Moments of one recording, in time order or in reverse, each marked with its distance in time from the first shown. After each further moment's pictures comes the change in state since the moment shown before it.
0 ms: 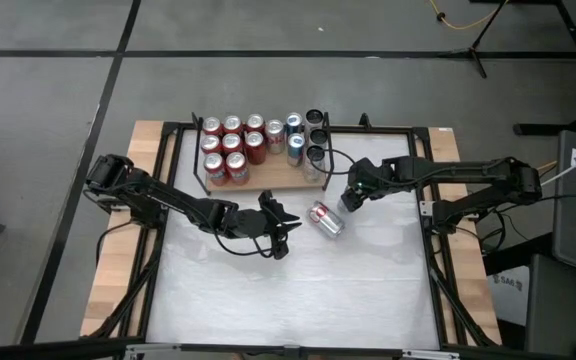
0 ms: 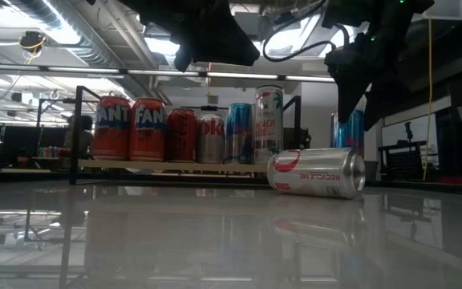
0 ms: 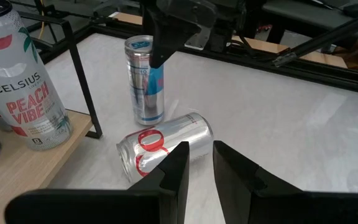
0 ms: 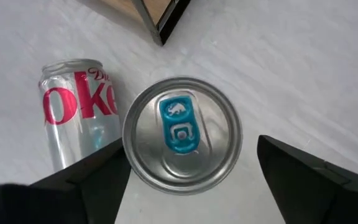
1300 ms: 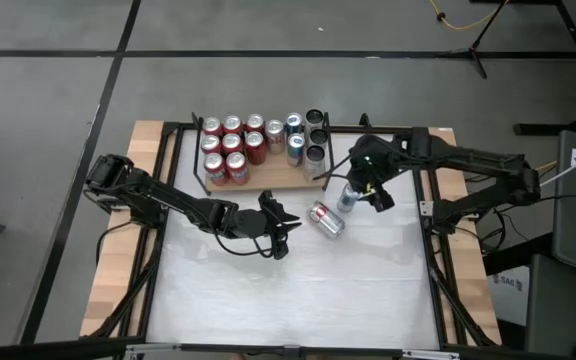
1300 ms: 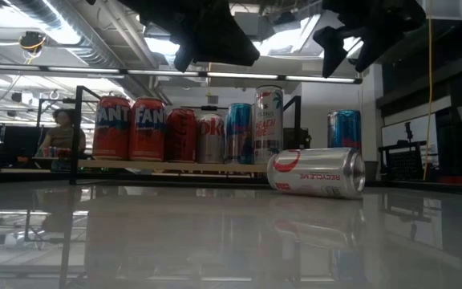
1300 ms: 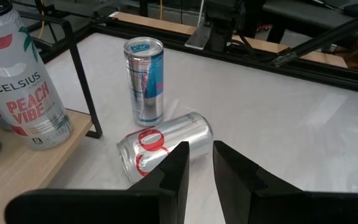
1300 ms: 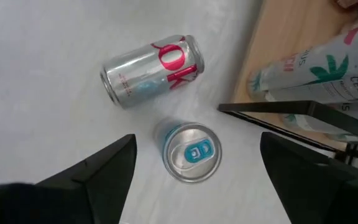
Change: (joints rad) left arm 0.000 0.000 0.000 -0.002 0.000 -0.001; right arm -0.075 0.008 0.307 -0.188 -0.271 -1.459
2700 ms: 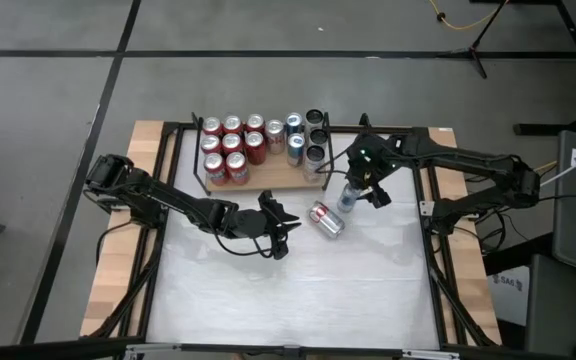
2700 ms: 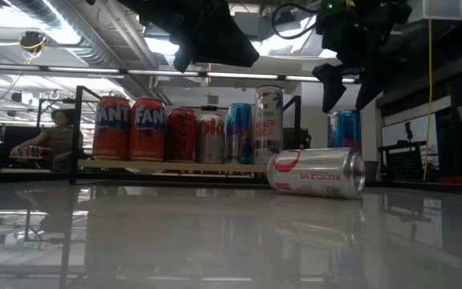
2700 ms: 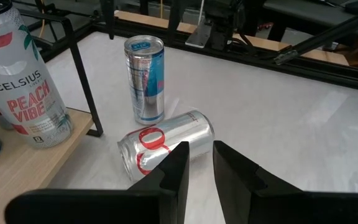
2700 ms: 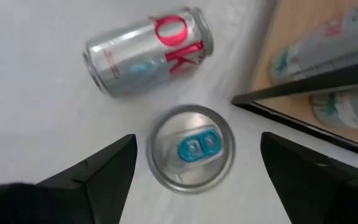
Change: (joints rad) left arm 0.000 0.000 0.000 -0.007 0.000 0.001; right arm -0.153 0.000 -0.220 0.184 -0.134 -0.141
